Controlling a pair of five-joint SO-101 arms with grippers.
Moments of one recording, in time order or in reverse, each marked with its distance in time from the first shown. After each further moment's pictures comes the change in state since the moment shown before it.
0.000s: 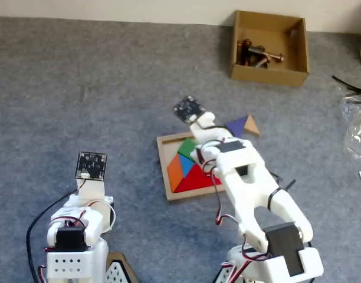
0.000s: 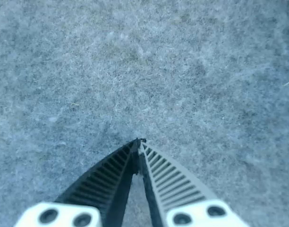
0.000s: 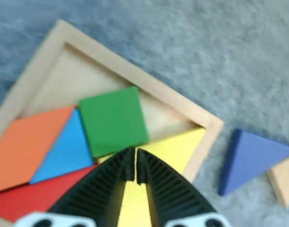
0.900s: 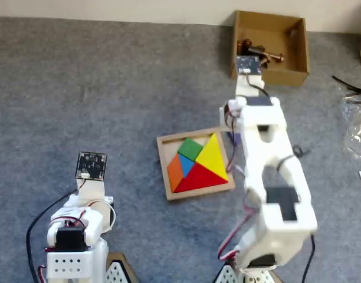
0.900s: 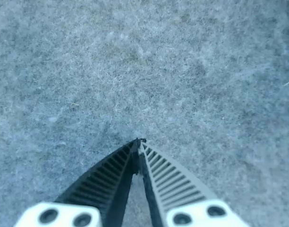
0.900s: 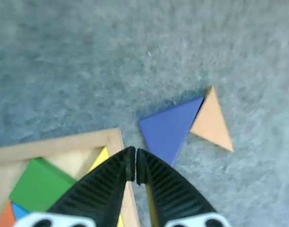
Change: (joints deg) left arm 0.0 0.0 0.0 0.0 0.0; right arm 11.7 24.2 -41.0 27.5 -30.9
